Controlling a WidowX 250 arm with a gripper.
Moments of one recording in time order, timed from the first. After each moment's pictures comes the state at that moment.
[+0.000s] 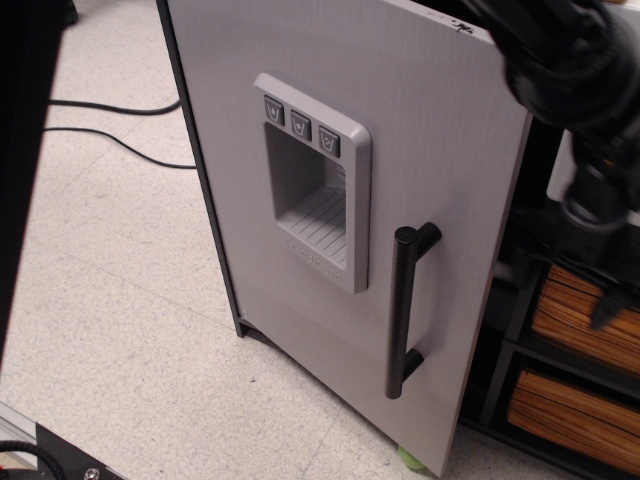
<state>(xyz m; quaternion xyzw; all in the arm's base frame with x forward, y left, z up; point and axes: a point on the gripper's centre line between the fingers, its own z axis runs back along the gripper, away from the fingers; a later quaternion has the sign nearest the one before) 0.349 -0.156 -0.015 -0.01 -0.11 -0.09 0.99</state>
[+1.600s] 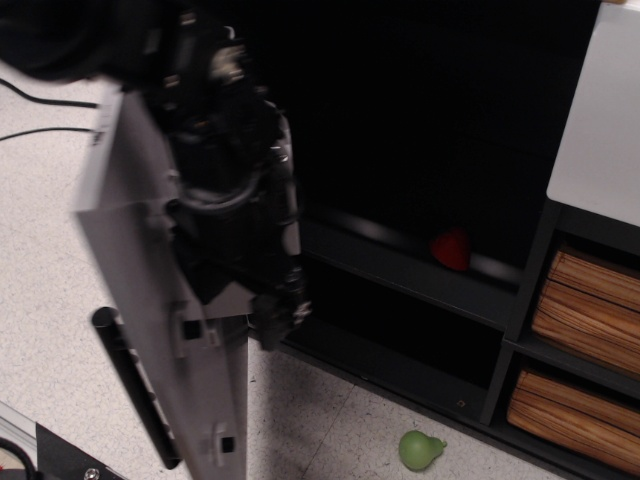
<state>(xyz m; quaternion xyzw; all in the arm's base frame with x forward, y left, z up) 0.197 0.021 0.039 0.00 -0.05 -0.07 1.00</state>
